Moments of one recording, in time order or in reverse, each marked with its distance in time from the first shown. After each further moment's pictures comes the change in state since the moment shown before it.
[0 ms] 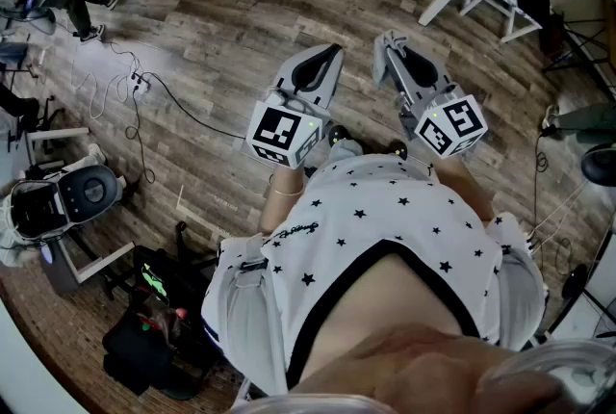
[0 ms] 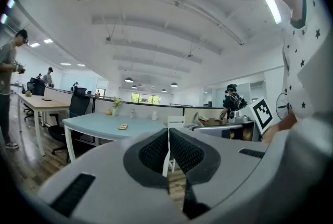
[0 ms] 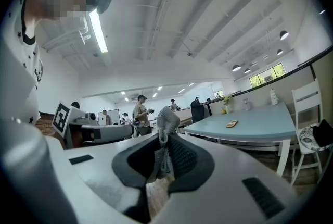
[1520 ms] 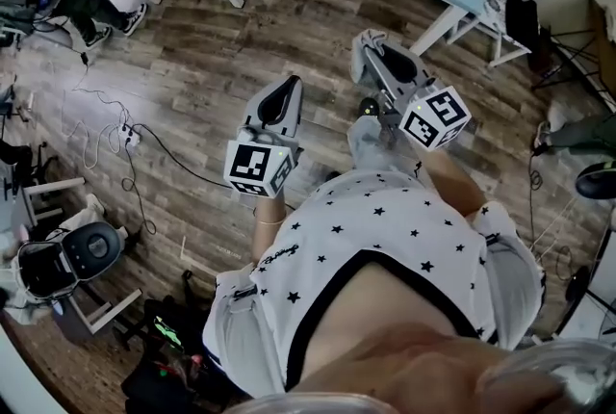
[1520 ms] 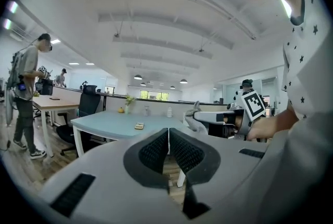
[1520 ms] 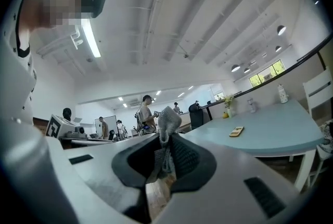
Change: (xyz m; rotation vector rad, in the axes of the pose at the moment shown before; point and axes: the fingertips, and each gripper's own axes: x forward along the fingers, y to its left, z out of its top) left arm 0.066 0.135 -0.008 -0.019 0.054 0.100; right arm 0.135 -0.105 0.026 0.054 -0.053 0.009
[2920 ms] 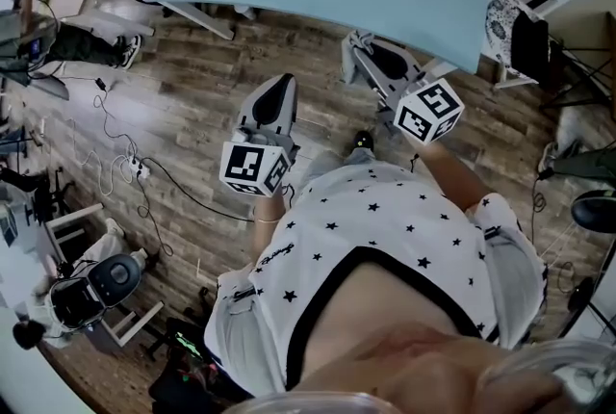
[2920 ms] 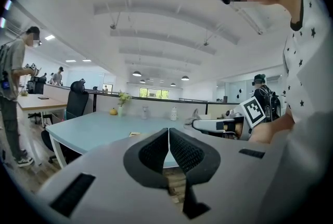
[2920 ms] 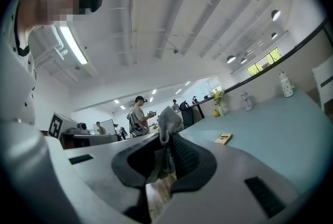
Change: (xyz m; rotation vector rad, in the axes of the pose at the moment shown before) left arm 0.242 0.054 0.048 -0.006 0.024 -0.001; right arm 0.098 -0.224 0.037 0.087 0.040 0.016
